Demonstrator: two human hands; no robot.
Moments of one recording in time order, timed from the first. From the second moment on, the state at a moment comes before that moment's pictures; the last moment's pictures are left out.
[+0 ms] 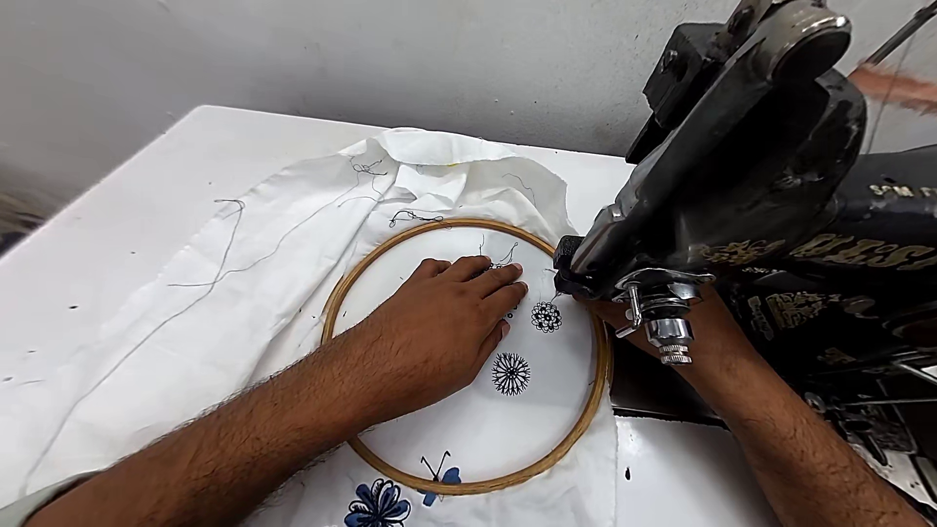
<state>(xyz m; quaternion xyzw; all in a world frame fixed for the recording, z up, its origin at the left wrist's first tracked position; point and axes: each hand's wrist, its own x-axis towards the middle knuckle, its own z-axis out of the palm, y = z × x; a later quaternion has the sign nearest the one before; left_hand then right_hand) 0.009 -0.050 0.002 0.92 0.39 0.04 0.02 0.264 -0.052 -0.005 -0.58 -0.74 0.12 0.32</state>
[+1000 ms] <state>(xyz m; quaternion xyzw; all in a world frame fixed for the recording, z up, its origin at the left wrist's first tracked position) 0.008 -0.049 0.002 0.92 0.39 0.04 0.02 0.260 -0.054 -0.009 -0.57 -0.74 0.10 0.34</state>
